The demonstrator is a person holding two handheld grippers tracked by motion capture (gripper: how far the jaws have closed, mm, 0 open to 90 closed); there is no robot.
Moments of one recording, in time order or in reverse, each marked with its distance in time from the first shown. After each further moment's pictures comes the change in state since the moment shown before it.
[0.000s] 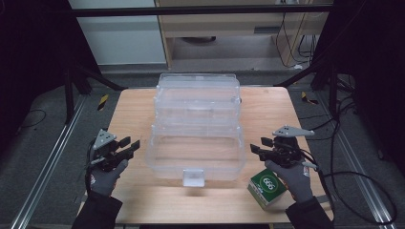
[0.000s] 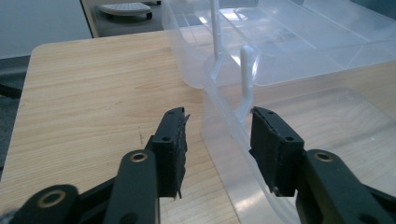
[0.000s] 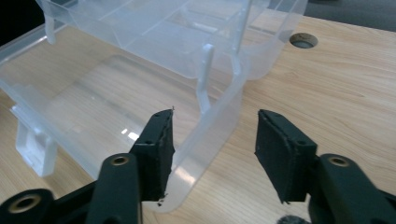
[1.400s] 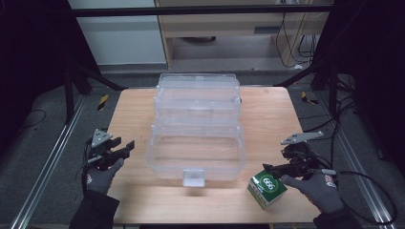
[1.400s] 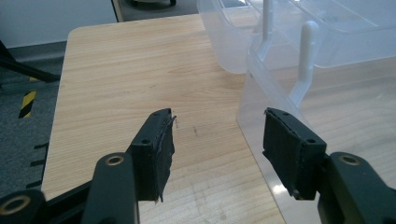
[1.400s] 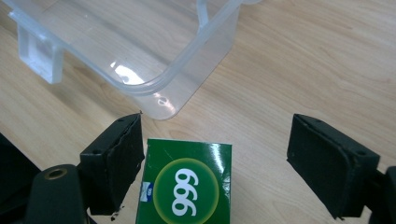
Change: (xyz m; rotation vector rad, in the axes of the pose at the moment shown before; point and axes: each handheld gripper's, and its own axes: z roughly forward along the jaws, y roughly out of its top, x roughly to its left) left arm 0.018 -0.006 0.005 0.050 0.091 -0.008; right arm 0.006 0.000 -0.046 0.292 -0.034 -0.057
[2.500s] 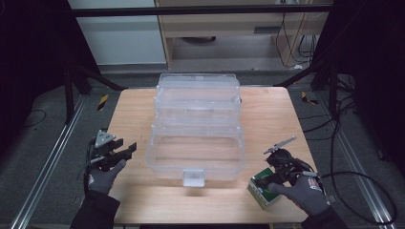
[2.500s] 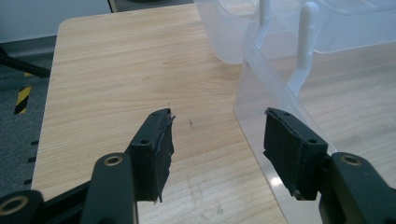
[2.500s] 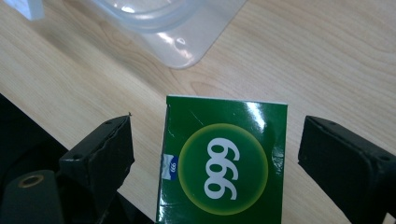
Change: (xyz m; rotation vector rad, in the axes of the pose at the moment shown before) left arm -0.003 -0.004 0.006 0.031 -0.014 0.016; right arm 0.017 -0.007 0.042 0.255 0.048 0.023
